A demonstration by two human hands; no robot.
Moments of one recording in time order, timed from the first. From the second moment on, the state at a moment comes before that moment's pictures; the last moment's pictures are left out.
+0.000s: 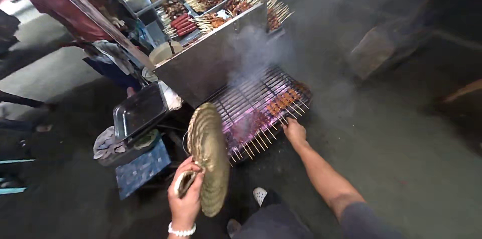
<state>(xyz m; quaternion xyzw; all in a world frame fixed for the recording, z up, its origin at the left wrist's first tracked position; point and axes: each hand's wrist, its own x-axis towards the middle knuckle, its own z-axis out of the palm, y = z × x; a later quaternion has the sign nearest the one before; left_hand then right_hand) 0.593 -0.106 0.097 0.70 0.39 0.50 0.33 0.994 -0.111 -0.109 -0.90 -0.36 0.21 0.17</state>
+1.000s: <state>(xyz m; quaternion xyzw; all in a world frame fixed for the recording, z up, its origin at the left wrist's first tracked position) 0.575 -0.108 0.097 0.68 0.38 0.50 0.38 1.014 -0.120 -0.144 -0.82 -0.26 0.34 0.38</state>
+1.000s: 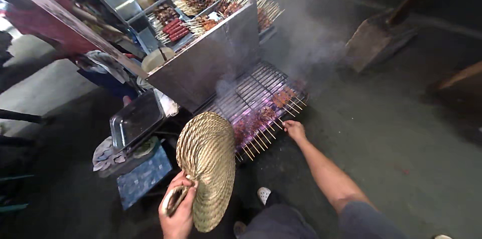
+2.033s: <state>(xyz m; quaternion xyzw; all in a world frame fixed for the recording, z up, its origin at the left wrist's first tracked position) 0.619 -0.091 0.106 0.72 0.34 0.46 0.39 1.057 -0.111 -0.118 -0.90 -0.32 0.18 0.24</state>
